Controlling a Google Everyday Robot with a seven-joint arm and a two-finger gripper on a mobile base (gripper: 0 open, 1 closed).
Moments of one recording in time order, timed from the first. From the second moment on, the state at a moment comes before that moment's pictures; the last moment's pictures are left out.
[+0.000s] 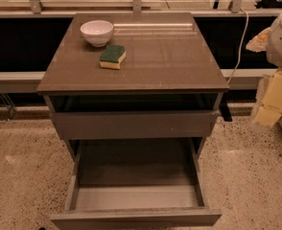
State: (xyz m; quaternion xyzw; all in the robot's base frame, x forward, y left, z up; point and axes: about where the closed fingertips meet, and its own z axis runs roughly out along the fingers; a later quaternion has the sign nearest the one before) arm 0.438 -0.217 0.976 -0.60 0.78 -0.03 0.16
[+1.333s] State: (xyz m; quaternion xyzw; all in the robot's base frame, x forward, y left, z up) arm 0.423 -0.205 0.854 -0.62 0.76 0.02 0.19
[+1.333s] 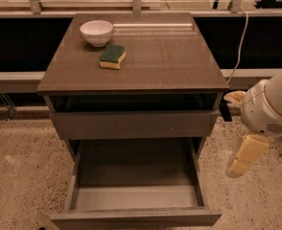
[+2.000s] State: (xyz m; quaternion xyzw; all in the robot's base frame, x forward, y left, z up) arm 0.413 -0.195 0.783 -0.63 0.75 0.07 0.17
